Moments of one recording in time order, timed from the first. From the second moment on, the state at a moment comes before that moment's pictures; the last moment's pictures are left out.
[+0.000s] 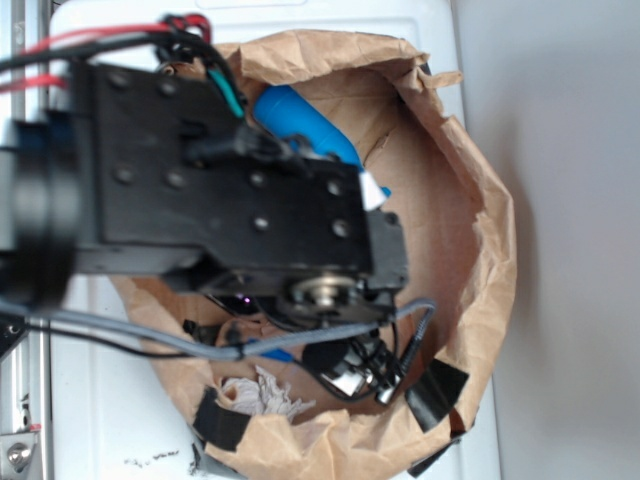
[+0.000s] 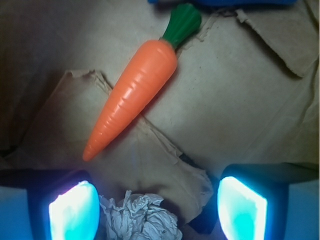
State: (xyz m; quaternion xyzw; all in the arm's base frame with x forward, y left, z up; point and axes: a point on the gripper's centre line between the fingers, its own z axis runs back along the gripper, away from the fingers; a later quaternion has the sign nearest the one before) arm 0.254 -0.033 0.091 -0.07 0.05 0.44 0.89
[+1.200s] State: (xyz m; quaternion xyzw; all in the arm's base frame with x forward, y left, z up) arm 0.232 -0.083 0.056 -0.09 0.17 0.39 0.90
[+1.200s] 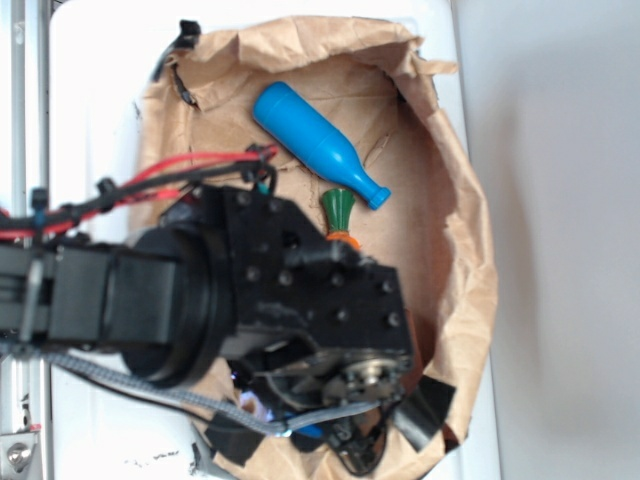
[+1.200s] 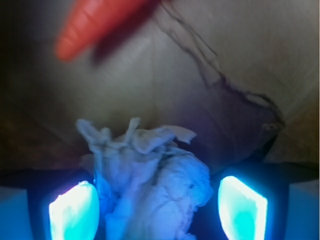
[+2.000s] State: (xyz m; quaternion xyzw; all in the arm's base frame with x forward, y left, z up) arm 0.236 -0.084 0.016 -0.06 0.15 0.39 0.91
